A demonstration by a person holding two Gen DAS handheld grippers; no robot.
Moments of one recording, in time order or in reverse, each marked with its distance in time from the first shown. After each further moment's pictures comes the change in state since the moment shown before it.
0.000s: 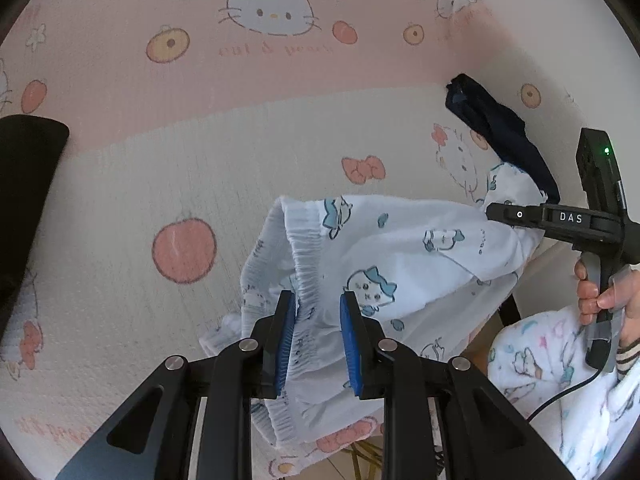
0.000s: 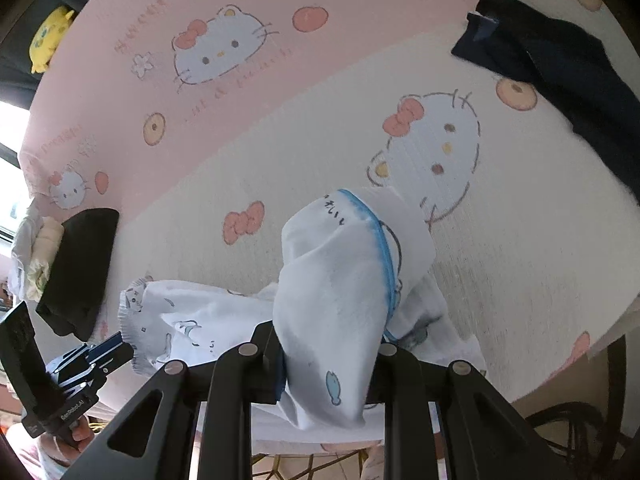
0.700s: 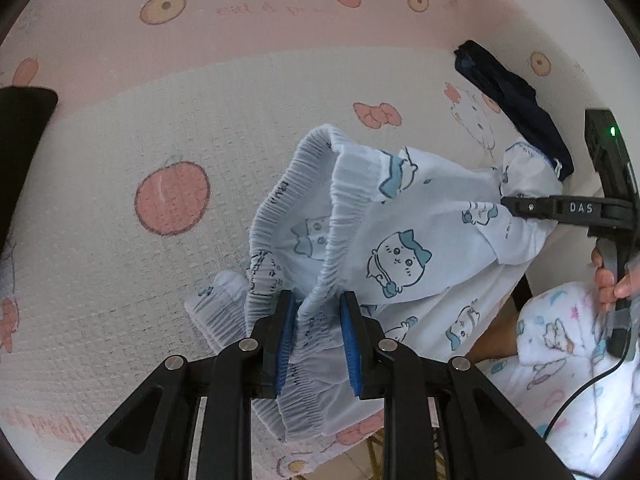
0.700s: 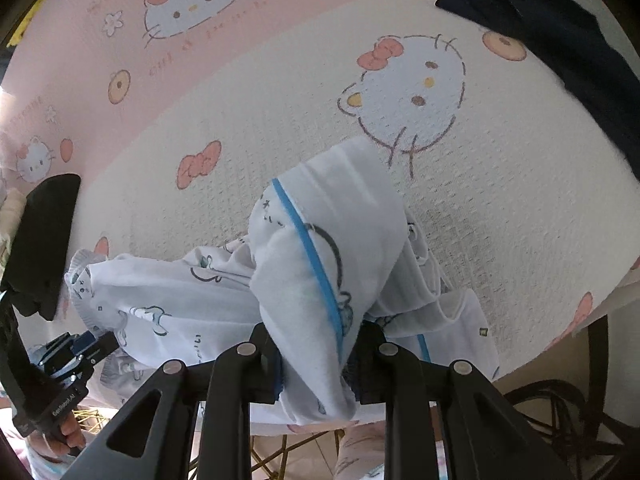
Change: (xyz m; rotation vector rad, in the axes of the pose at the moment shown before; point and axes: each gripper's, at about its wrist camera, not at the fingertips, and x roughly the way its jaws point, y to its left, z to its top) left arm 0.034 0.003 -0.023 0.027 0.066 0.018; right arm 0.025 -0.011 -0.024 -0.018 0.108 -0.112
